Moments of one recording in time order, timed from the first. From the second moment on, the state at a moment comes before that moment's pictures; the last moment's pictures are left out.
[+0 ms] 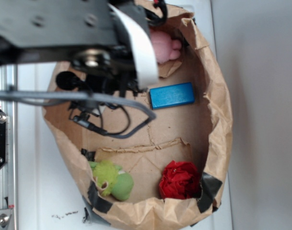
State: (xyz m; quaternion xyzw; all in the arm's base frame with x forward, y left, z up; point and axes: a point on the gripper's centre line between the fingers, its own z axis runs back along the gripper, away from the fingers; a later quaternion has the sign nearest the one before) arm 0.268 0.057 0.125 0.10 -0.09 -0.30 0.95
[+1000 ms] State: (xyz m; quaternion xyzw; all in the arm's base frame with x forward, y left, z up) arm 0.305 0.078 0.076 0.06 -0.03 -0.44 0.89
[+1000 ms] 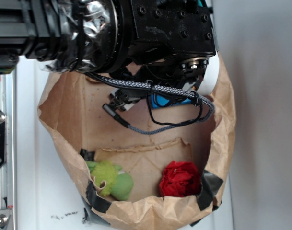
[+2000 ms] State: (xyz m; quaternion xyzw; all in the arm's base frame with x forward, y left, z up) arm 0.317 0.096 0.074 0.10 -0.07 -0.46 0.88
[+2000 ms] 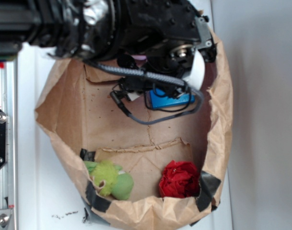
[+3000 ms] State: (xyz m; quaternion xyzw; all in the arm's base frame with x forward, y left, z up) arm 0.312 0.118 0.082 0.10 -0.03 -0.30 0.95
